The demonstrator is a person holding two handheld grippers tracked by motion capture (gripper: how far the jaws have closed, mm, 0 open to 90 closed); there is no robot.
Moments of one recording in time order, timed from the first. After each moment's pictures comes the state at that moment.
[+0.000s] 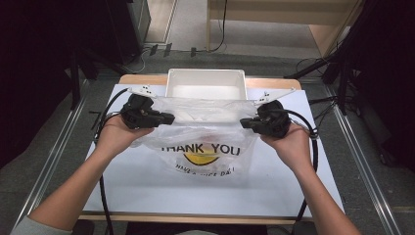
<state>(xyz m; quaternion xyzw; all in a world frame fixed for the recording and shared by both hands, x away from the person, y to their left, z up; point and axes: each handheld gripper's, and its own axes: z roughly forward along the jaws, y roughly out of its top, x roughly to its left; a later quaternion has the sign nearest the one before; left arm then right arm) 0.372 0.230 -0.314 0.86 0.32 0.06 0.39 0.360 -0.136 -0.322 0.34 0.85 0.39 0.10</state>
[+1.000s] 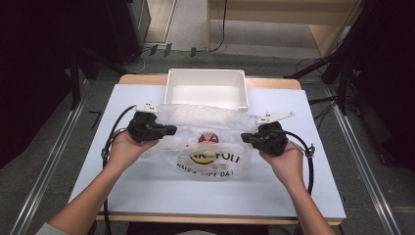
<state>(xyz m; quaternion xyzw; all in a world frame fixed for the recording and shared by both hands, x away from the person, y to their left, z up) 0.367 0.232 -0.372 0.84 0.35 0.05 0.40 0.347 -0.145 -0.387 0.37 0.83 0.40 0.09</state>
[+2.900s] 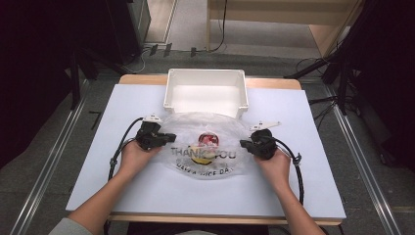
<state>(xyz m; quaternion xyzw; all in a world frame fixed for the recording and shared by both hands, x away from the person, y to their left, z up) 0.390 0.243 -0.454 0.83 0.41 0.06 0.37 0.373 -0.141 -0.466 0.43 0.82 0.36 0.10</state>
